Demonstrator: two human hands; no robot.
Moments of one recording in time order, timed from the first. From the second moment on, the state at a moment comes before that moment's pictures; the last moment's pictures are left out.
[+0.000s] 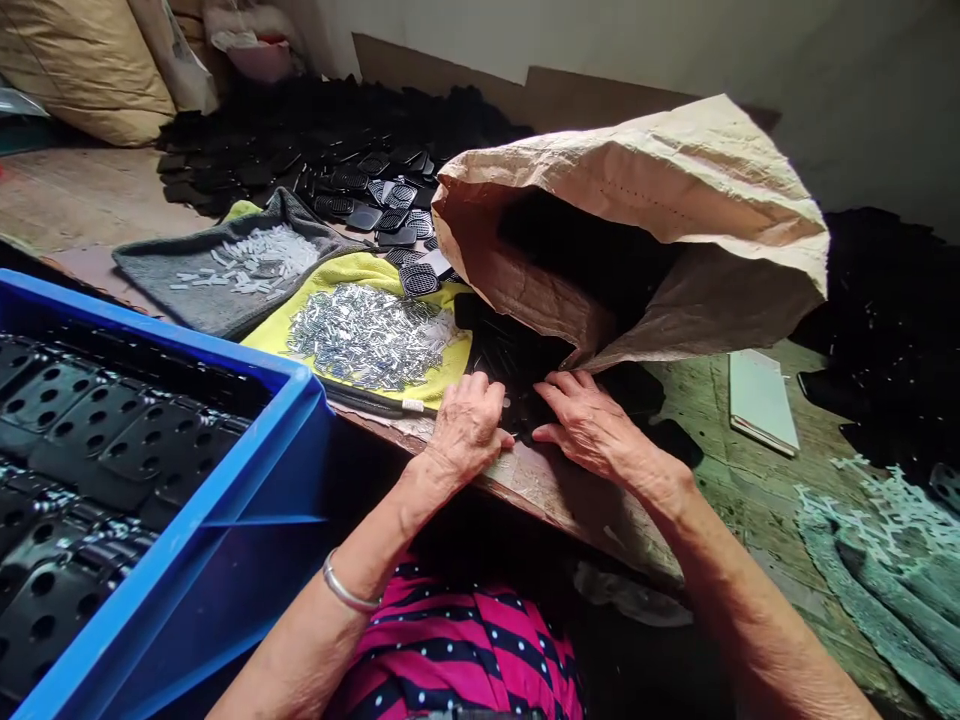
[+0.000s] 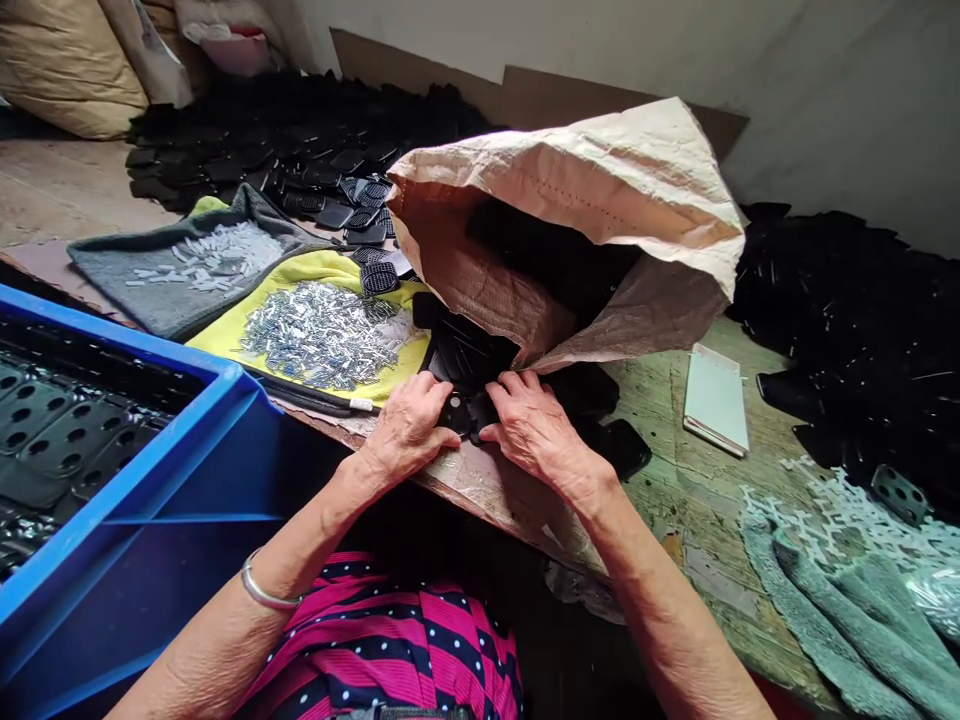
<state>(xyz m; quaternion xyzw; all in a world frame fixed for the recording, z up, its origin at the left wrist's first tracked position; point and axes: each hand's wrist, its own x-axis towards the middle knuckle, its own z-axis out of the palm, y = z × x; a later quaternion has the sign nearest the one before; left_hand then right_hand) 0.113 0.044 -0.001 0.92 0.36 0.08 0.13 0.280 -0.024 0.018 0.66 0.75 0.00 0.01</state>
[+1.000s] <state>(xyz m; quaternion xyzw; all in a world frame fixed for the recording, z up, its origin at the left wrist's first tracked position) 0.097 0.034 0.003 0.37 0.30 0.35 0.81 0.275 0.027 0.057 0.54 0.76 -0.33 -0.15</state>
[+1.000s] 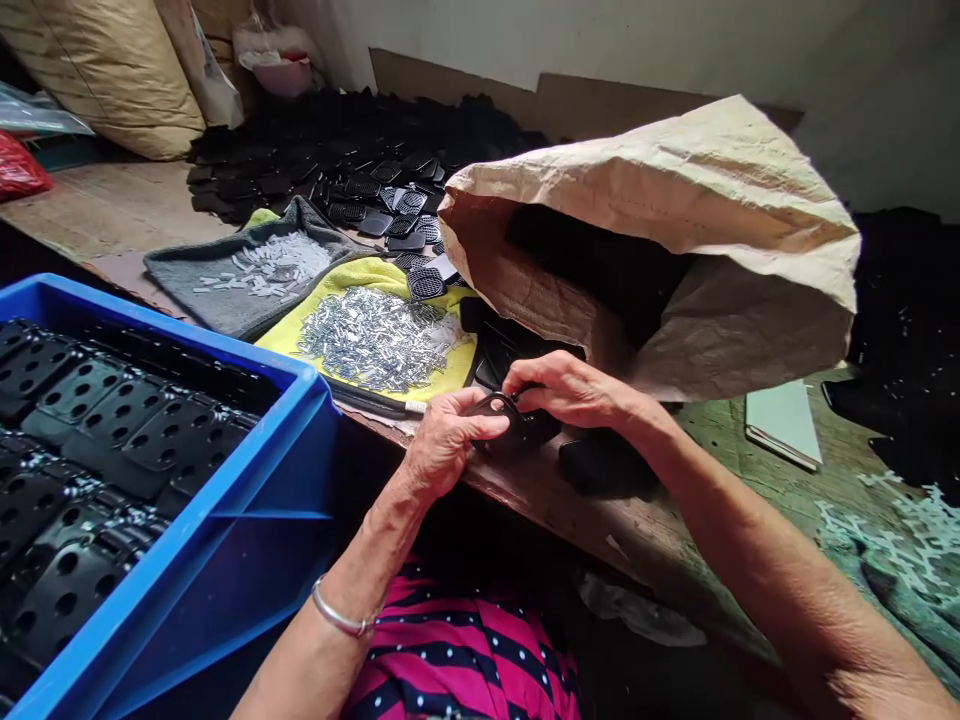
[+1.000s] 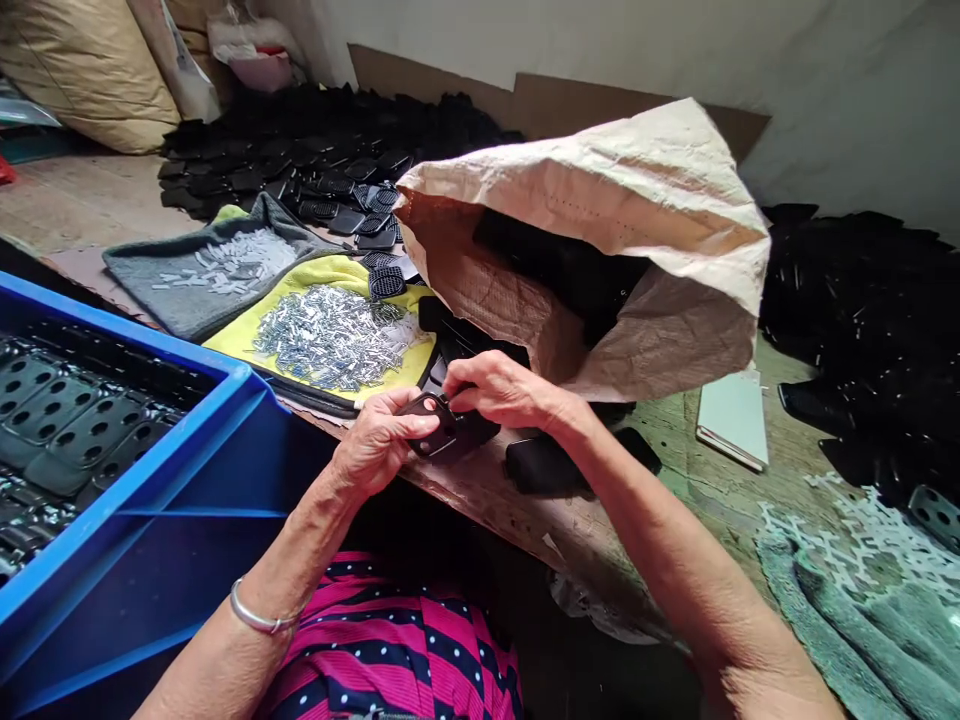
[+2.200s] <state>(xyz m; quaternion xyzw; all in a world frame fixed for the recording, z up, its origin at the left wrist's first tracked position) 0.033 -0.032 -0.022 0.09 0.22 0.37 0.90 0.203 -0.034 0.020 0.25 0.92 -0.13 -0.27</state>
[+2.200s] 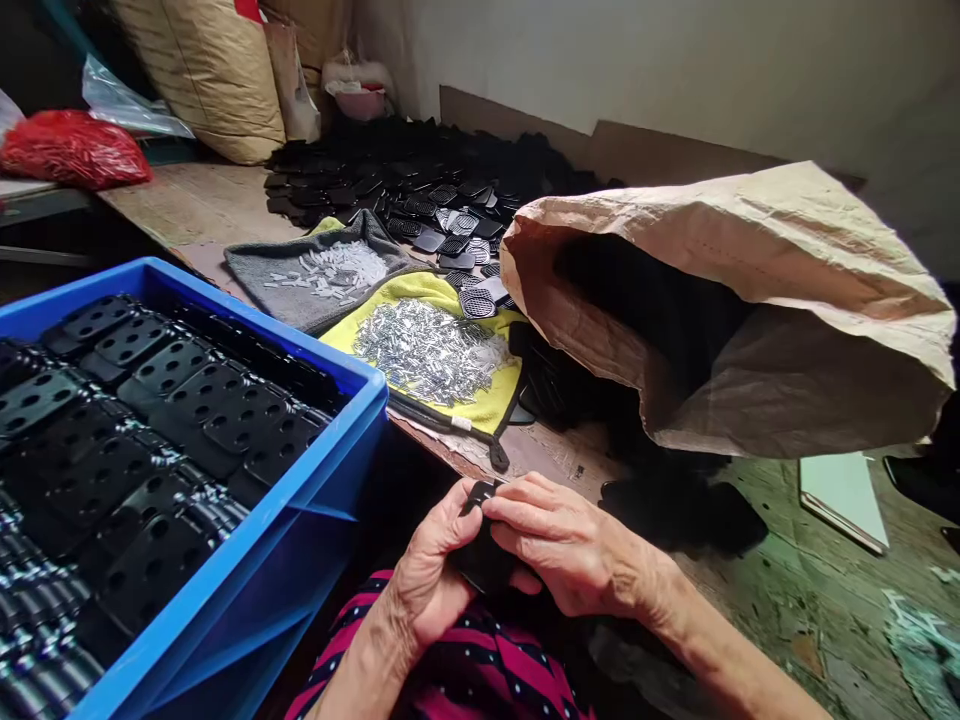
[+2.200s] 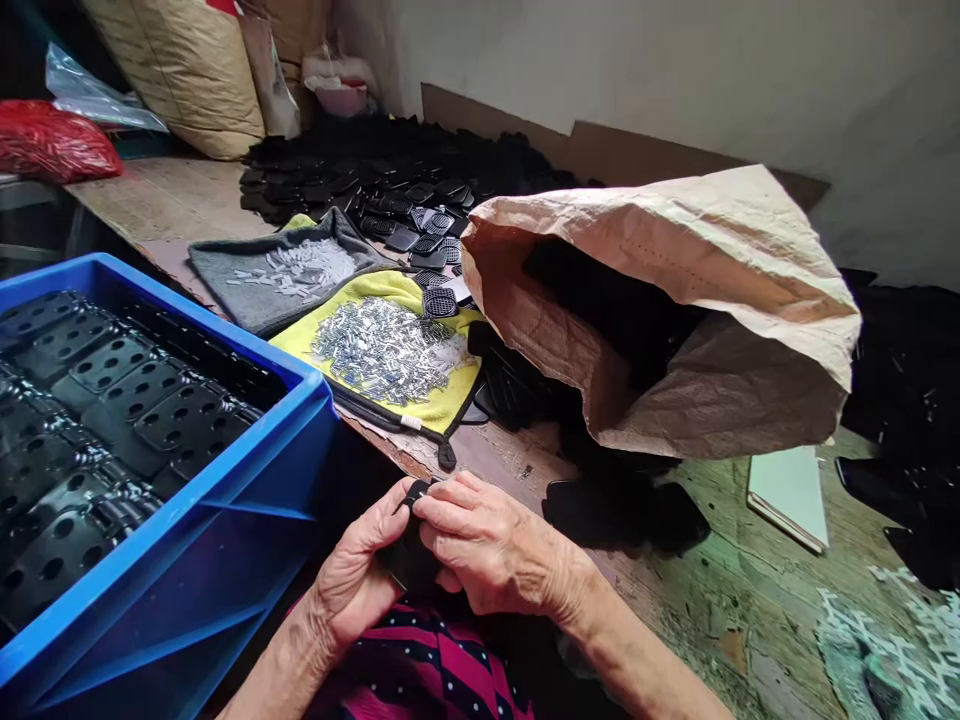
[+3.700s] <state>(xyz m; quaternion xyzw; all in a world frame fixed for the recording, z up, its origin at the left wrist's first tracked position) 0.032 0.001 -0.008 0.15 0.35 0.40 0.83 0.216 0.073 0.017 0.57 0.72 -0.22 -0.34</state>
